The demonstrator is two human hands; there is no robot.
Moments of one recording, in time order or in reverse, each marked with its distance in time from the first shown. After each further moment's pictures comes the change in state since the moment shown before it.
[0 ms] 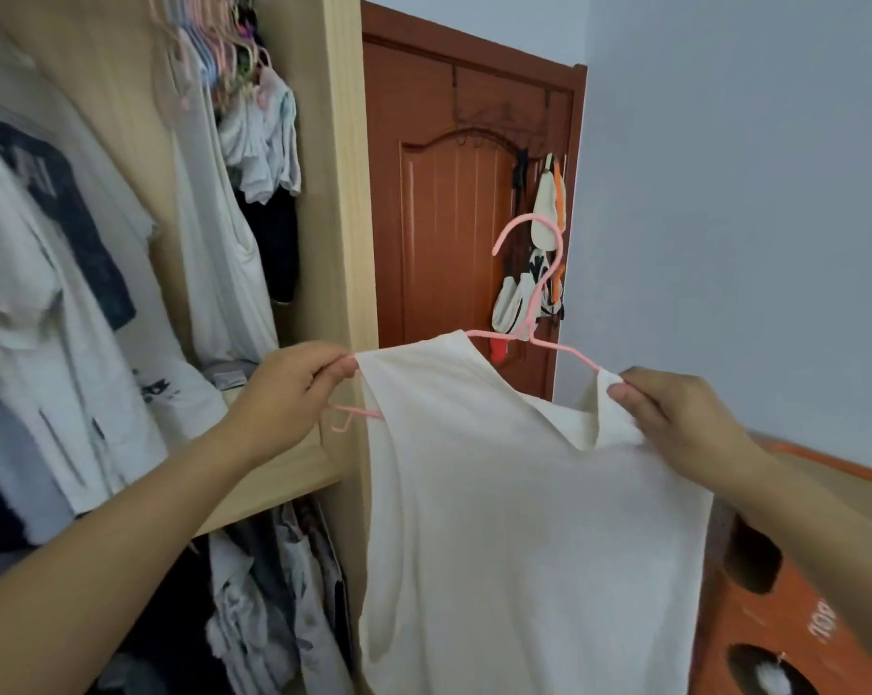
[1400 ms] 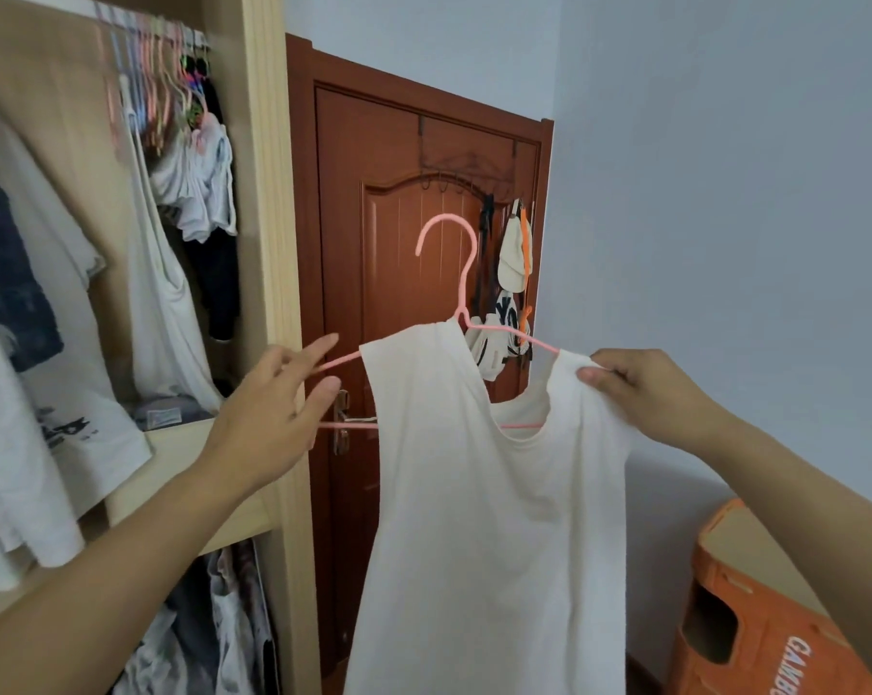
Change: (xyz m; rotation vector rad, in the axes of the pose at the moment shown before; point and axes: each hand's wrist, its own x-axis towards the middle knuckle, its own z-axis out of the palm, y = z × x) left_hand 0.053 0.072 0.062 0.145 0.102 -0.161; right_hand 0.071 0.082 -0.079 0.090 -0.117 0.088
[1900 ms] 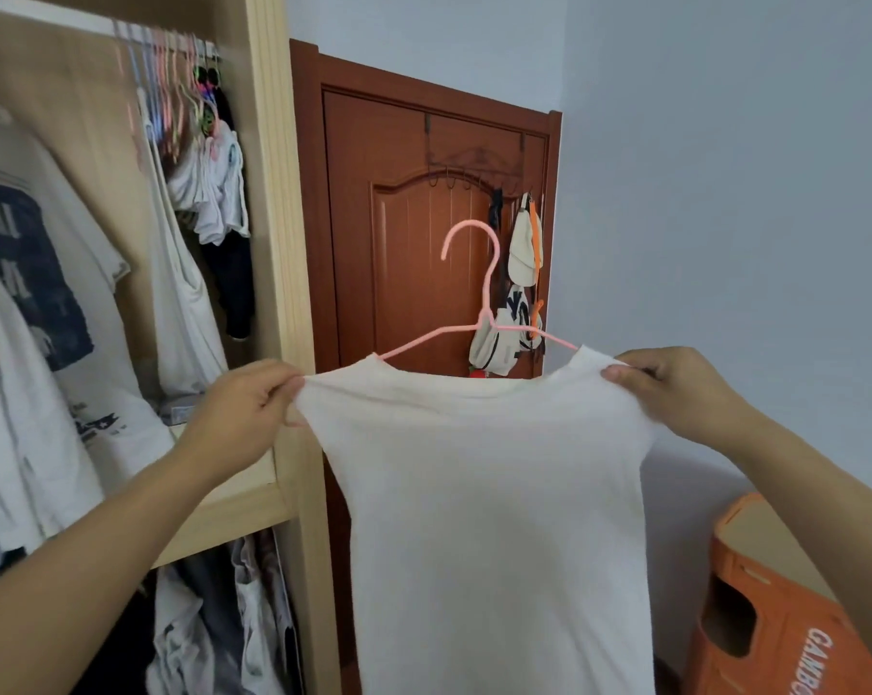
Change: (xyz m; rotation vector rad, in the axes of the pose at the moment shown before) left_hand -0.009 -0.017 -0.023 -0.038 -0.051 -0.009; right_hand -0.023 0.014 -0.011 0.091 0.028 0.087
